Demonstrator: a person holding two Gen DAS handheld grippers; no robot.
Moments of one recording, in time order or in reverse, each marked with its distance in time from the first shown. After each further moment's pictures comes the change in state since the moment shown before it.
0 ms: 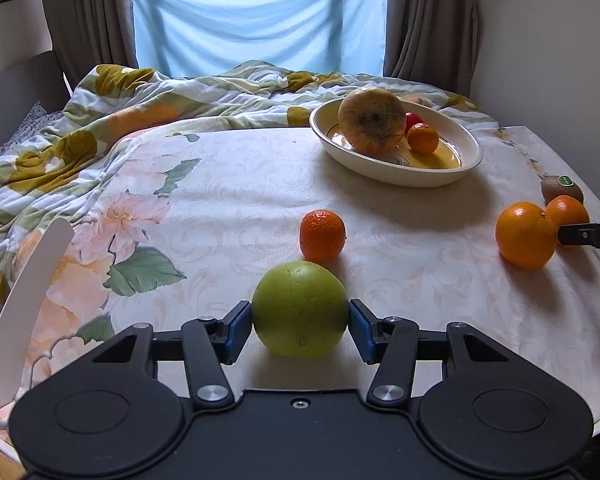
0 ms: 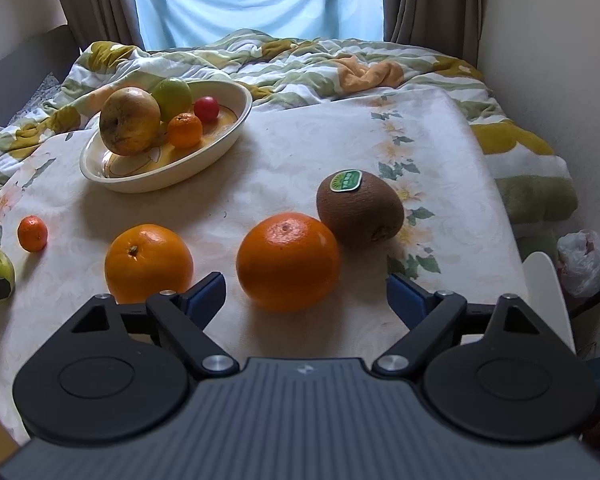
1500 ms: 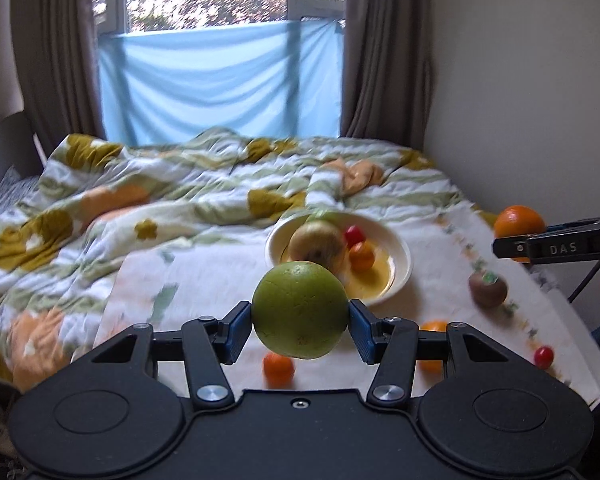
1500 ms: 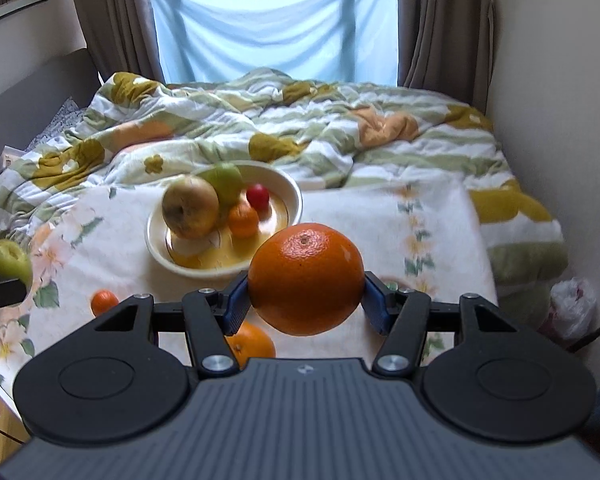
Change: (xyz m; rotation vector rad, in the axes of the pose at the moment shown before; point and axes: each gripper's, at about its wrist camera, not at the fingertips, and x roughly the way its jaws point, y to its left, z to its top) left arm -0.085 -0.015 0.095 0.068 -0.147 -0.116; right arm -0.081 0.048 0.080 -0.044 -0.090 0.007
